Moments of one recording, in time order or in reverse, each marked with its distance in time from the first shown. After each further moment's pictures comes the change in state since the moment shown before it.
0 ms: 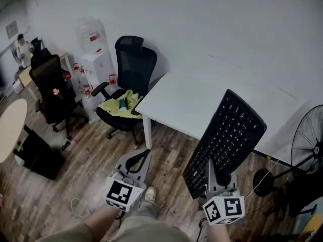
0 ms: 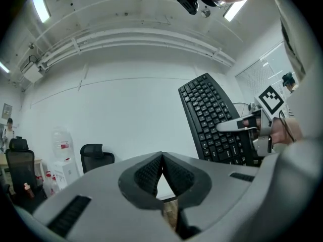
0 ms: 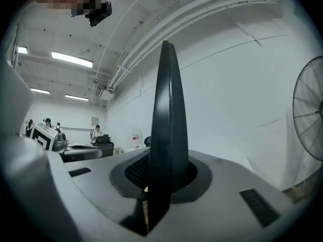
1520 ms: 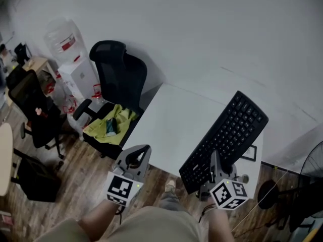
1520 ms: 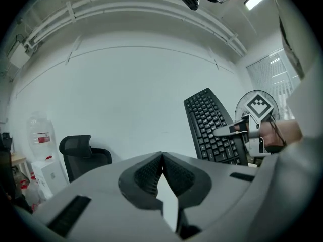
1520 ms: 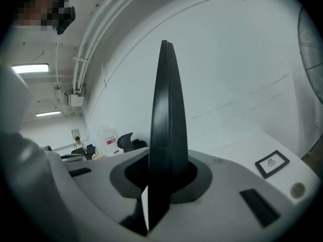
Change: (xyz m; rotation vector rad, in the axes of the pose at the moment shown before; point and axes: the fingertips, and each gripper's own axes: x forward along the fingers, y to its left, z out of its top) left arm 0.351 0.231 -0.064 -0.016 0.130 -0.061; right arm 0.407 -0.167 -0.073 0.288 0.129 -0.141
